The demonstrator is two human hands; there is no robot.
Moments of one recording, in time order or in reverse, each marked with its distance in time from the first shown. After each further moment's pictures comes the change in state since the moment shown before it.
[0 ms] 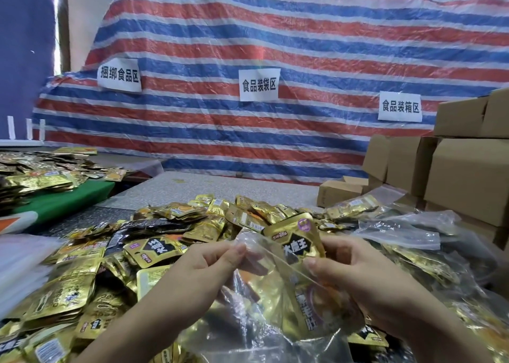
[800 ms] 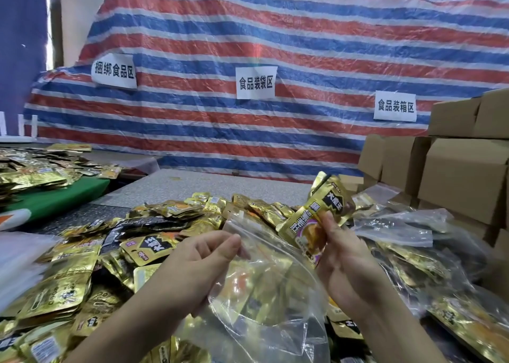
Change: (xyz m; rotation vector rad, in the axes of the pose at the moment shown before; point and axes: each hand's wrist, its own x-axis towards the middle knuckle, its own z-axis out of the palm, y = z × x) left_hand -0.001 0.002 -0.003 -0.134 0.048 0.002; right_hand 0.030 0.019 0.009 0.878 0.316 -0.109
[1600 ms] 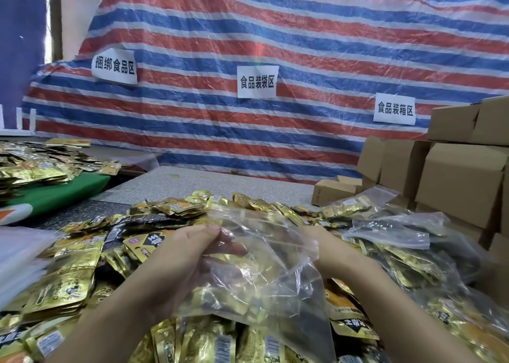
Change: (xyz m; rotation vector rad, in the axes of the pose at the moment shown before) left_hand 0.015 -0.002 -0.019 -0.139 0.071 -0.205; right_hand 0.035 -0.009 0.014 -1.967 -0.201 0.176
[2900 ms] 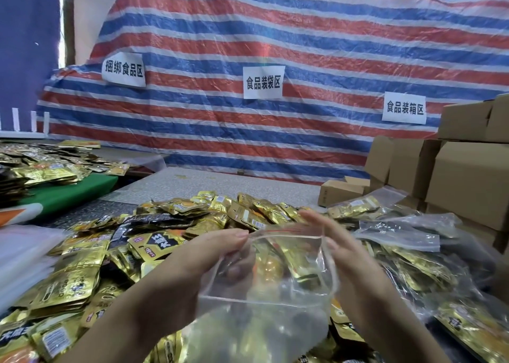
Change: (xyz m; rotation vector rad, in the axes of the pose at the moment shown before) left_hand 0.006 0.008 0.013 -0.202 -0.557 0.012; right_hand -0.062 0.005 0.026 1.137 0.204 -0.433
